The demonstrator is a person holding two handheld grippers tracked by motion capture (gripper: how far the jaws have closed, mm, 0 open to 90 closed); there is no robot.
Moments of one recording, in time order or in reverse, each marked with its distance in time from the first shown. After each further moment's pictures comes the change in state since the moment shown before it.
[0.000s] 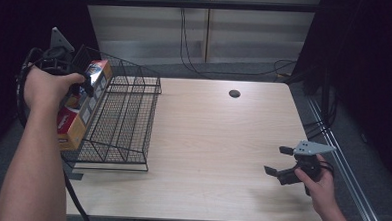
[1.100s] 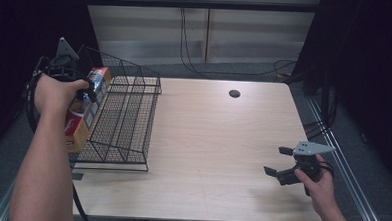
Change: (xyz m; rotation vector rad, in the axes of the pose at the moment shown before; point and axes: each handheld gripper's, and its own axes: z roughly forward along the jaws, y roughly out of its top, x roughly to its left) left arm 0.005 0.004 0.032 0.021 0.028 -0.029; right arm 0.001 -0.001 0.001 0.003 0.004 0.001
